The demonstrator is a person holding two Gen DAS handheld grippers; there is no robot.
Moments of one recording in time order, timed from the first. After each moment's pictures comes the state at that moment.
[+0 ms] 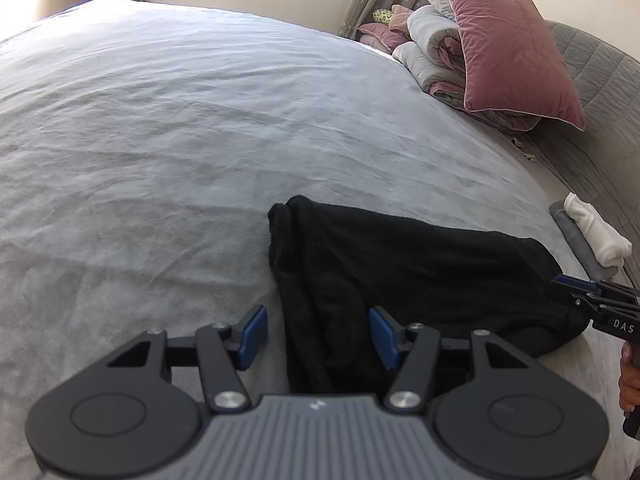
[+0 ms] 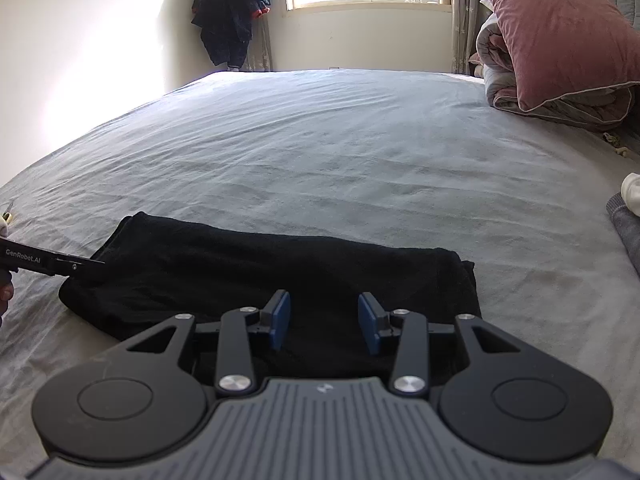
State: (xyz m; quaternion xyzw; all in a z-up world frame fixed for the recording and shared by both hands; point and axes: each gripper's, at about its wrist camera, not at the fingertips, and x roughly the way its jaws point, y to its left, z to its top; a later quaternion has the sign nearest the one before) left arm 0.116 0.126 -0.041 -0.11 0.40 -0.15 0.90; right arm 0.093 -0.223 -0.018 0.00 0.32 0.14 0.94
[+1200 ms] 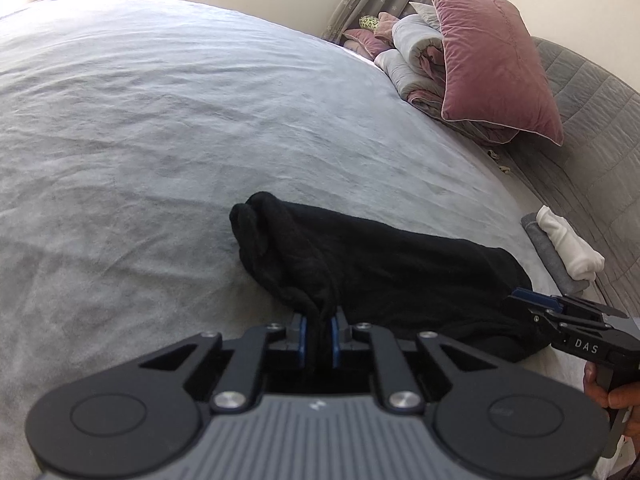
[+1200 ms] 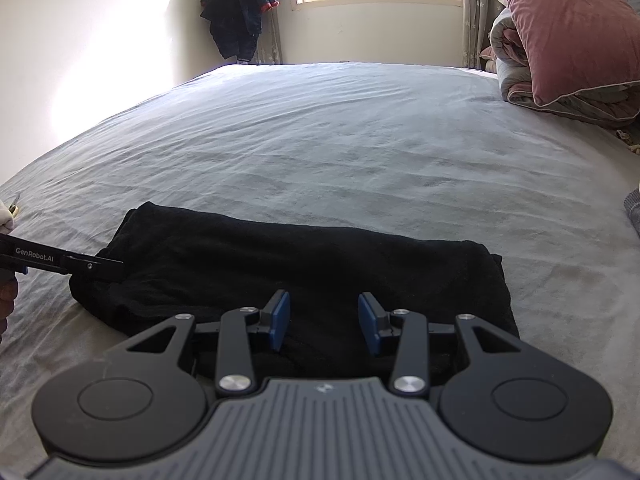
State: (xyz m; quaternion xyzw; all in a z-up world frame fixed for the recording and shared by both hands) left arm 0.113 0.115 -0.037 -0.15 0.39 -0.18 0.89; right arm 0.096 -0.212 -0.024 0.00 0.32 0.15 0.94
